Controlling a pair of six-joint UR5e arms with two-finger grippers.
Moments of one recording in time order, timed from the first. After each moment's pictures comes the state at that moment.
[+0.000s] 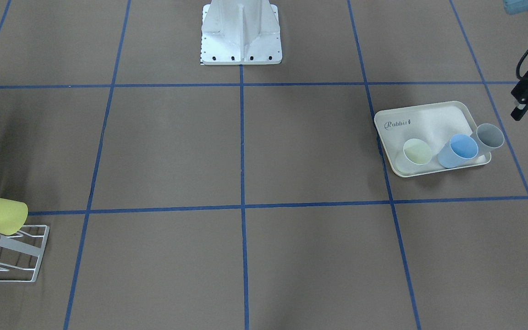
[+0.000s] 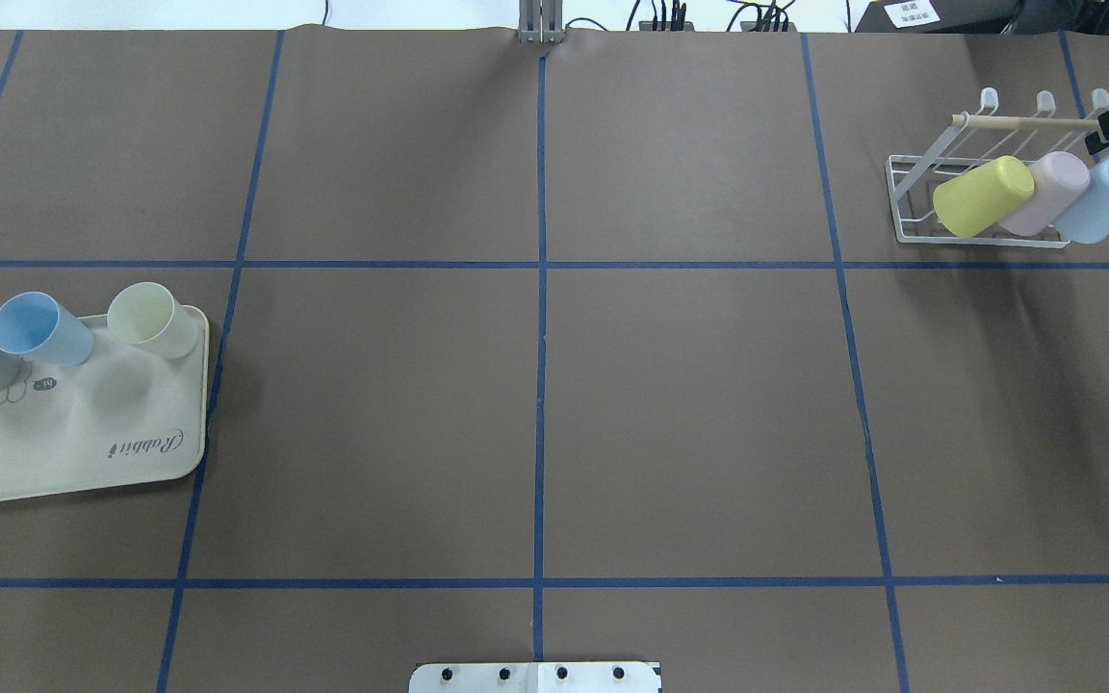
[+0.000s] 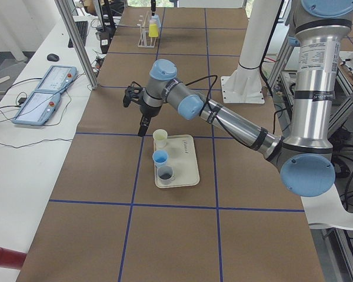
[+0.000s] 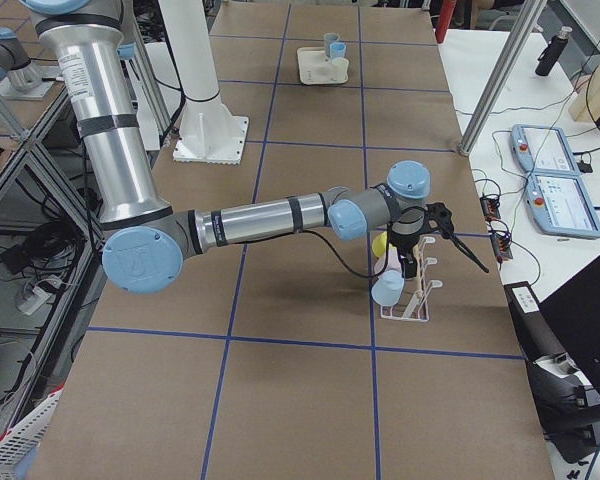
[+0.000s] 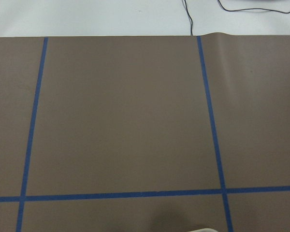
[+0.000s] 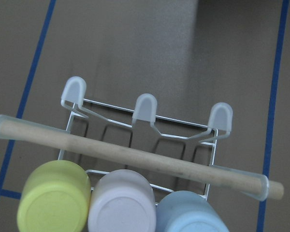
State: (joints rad) left arm -1.30 -1.56 -2.04 -1.76 -2.15 -0.53; right arm 1.37 -1.32 1.54 -1.33 2.29 0.28
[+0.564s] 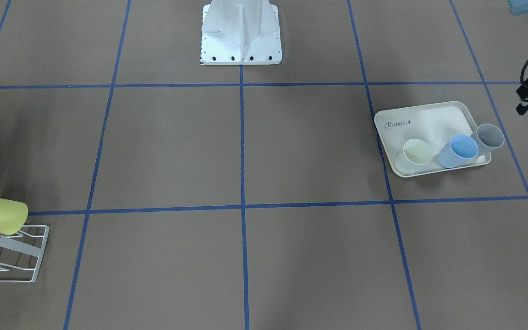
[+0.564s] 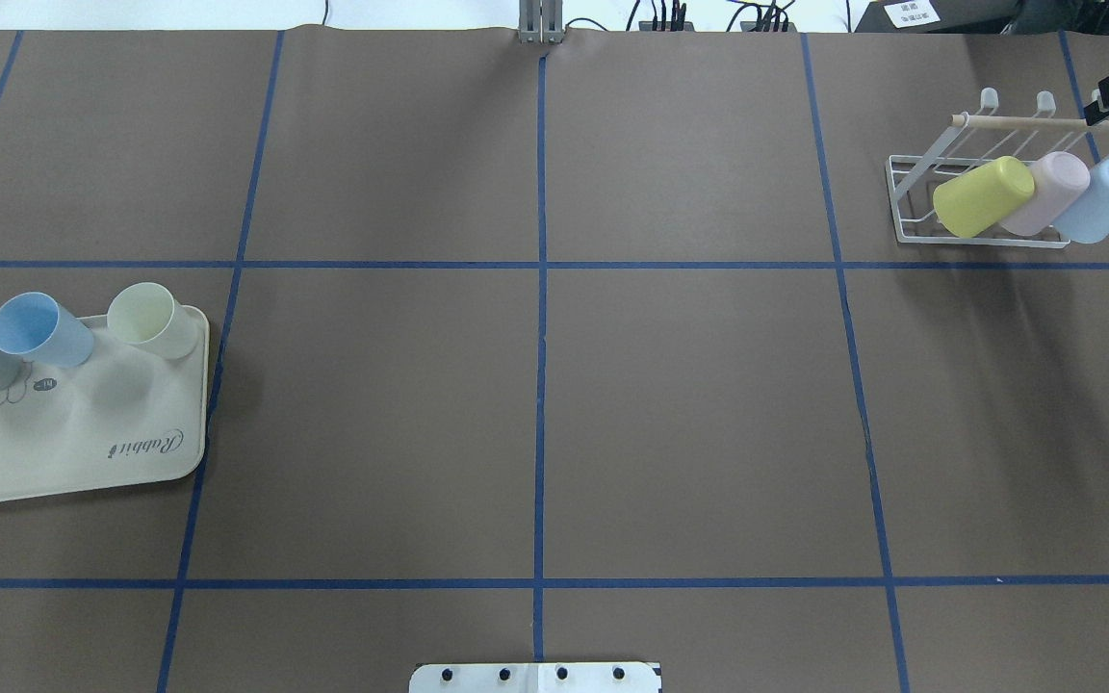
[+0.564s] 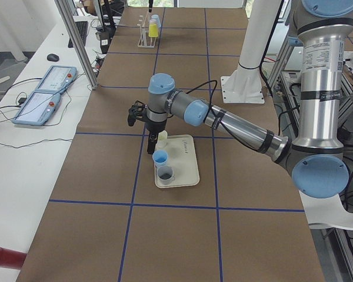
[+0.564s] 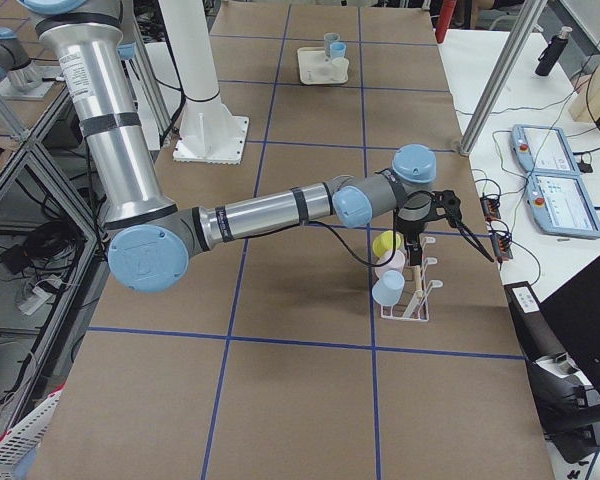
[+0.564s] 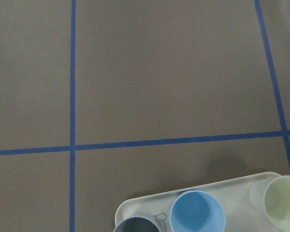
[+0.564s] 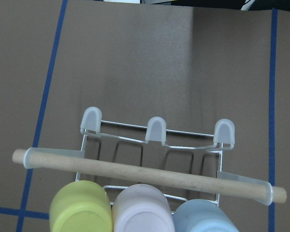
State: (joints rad) left arm -1.31 -1.53 -2.02 -1.58 -2.21 -0.43; right arm 1.38 -1.29 1.56 -1.36 2.30 0.37
